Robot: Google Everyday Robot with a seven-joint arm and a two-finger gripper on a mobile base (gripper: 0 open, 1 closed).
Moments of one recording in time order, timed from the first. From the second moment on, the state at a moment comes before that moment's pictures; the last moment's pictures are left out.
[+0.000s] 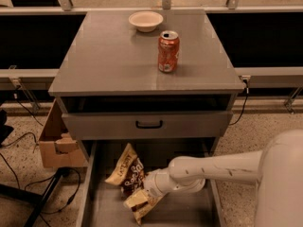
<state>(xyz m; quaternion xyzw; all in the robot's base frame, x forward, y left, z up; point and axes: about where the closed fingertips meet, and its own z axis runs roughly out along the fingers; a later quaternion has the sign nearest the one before) 0.479 0.047 0.411 -0.44 0.81 0.29 0.24</state>
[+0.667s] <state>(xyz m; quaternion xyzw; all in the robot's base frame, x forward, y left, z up) 0.407 0.071 0.505 -0.43 0.76 0.41 0.27</state>
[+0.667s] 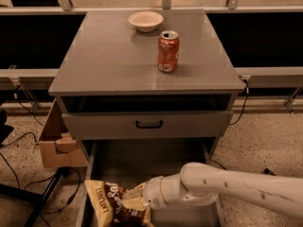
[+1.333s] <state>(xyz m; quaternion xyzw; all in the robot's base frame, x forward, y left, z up) 0.406 0.051 0.527 -0.41 0.76 0.41 0.29</state>
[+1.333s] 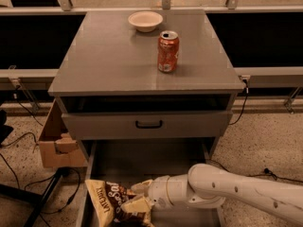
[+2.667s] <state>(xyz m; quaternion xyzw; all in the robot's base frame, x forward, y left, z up) 0.443 0.059 0.430 -0.44 0.79 0.33 0.26</state>
